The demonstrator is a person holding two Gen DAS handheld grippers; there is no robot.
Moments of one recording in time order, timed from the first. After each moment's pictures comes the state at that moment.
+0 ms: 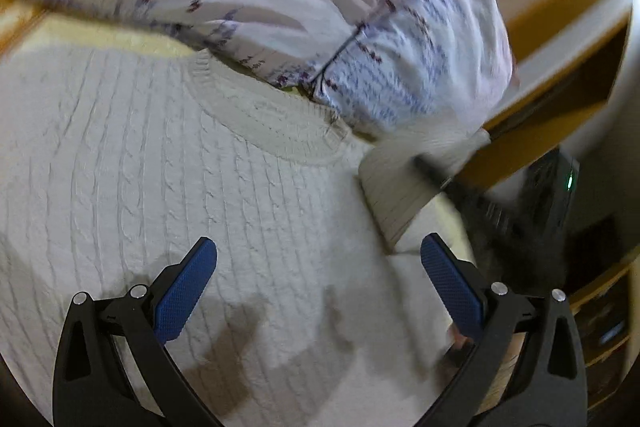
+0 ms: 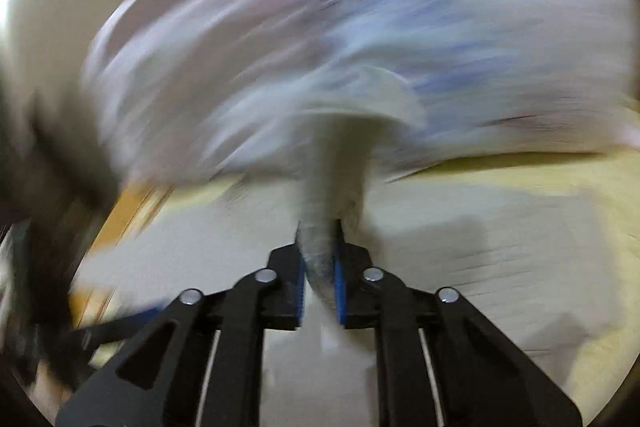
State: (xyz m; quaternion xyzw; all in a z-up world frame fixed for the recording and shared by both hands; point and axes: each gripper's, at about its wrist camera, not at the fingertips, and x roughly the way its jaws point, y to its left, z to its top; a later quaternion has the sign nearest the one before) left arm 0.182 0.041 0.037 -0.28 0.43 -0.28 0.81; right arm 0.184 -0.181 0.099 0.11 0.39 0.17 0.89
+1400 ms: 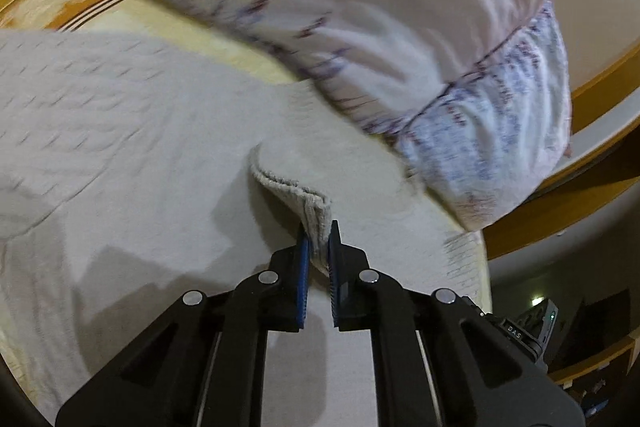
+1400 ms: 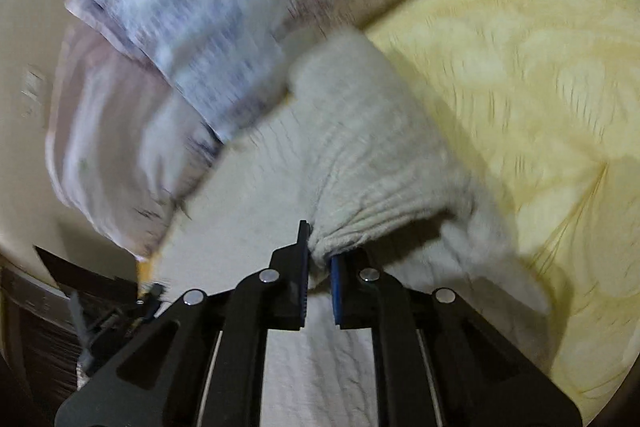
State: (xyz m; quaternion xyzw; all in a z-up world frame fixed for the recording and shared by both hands) left arm 0.211 0.084 0.004 -0.33 0.44 -0.17 0.82; right arm 0.127 -0.315 0.026 0.38 0.42 0.03 0.82
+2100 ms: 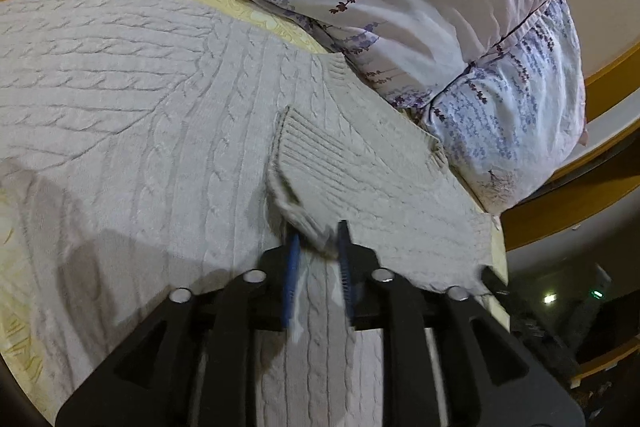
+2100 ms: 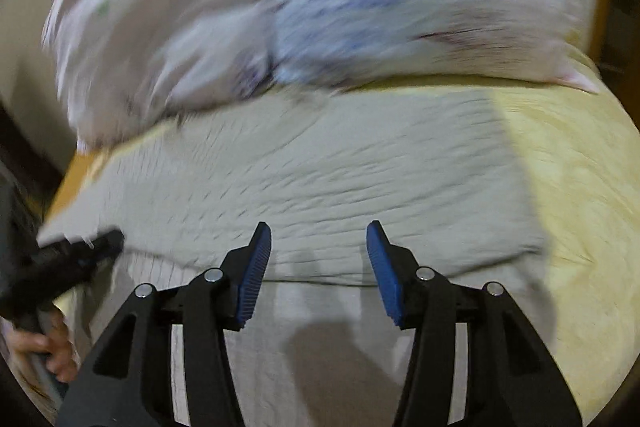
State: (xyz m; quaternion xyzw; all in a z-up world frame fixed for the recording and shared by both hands) left arm 0.185 0.093 -0.004 -0.31 0.46 -0.17 0.82; right arm 0.144 -0.202 0.070 0.09 0.45 0.05 0.89
